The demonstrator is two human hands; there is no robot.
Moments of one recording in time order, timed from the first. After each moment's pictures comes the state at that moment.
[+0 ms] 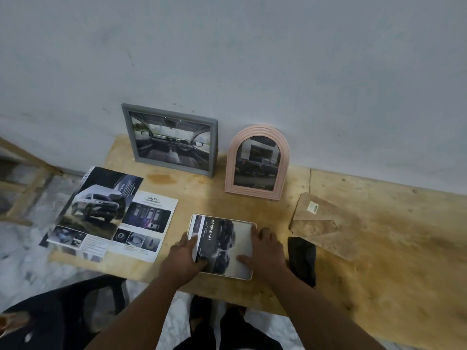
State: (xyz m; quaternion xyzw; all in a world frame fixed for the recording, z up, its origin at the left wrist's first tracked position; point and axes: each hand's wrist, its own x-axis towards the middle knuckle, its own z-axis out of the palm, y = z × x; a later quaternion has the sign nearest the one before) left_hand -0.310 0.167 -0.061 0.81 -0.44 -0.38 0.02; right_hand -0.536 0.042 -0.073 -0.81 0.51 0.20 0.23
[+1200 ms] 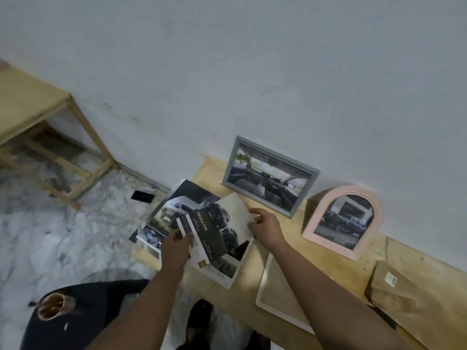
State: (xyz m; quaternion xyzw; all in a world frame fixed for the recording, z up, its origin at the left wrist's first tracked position) left_hand -0.083 0.237 -0.018 0.76 0.07 -0.35 0.55; right_hand -0.241 0.038 0.014 -0.71 0.48 -0.06 0.51
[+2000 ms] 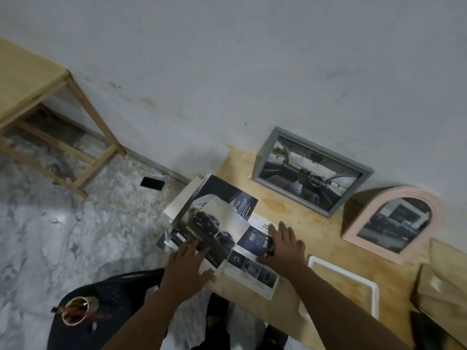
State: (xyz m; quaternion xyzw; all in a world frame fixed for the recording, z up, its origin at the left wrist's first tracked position) left_hand 0.007 0.317 -0.093 0.84 -0.49 -0.23 0.03; right_hand -0.207 0.083 -0.081 -0.84 0.45 0.22 0.20
